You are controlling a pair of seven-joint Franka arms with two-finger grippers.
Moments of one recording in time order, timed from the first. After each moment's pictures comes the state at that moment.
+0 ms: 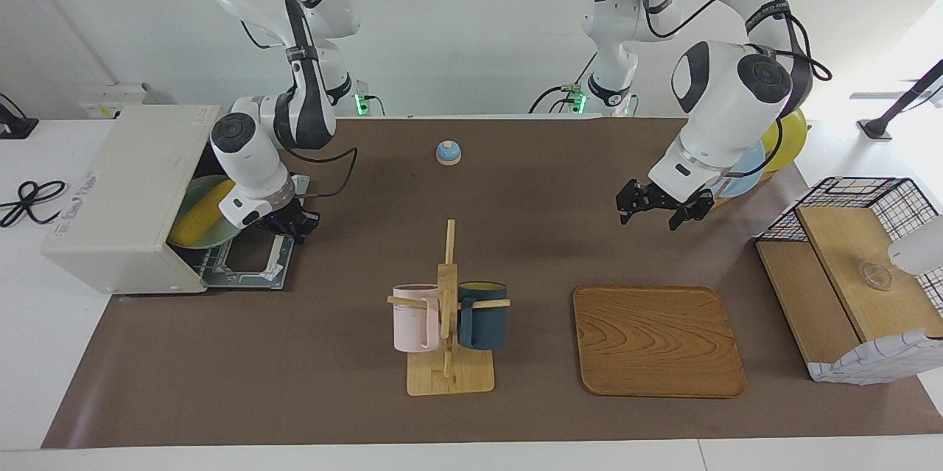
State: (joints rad) left arm -0.17 0.18 -0.07 -1.72 -0.09 1.92 -0.01; right arm 0.03 0.14 -0.02 -2.26 0.02 2.38 0.02
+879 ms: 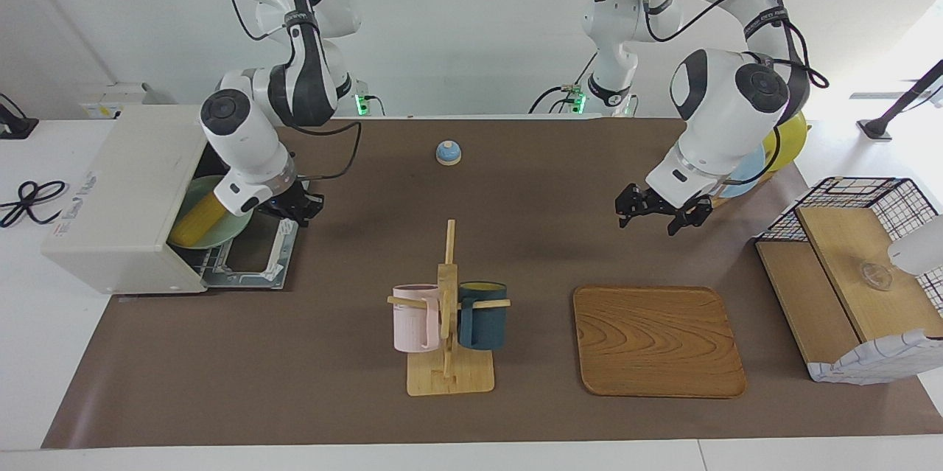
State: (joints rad) left arm -0.17 0.20 -0.07 -1.72 -0.09 1.93 0.03; right arm 0.10 0.05 -0.05 -2.08 -0.03 2.02 0.04
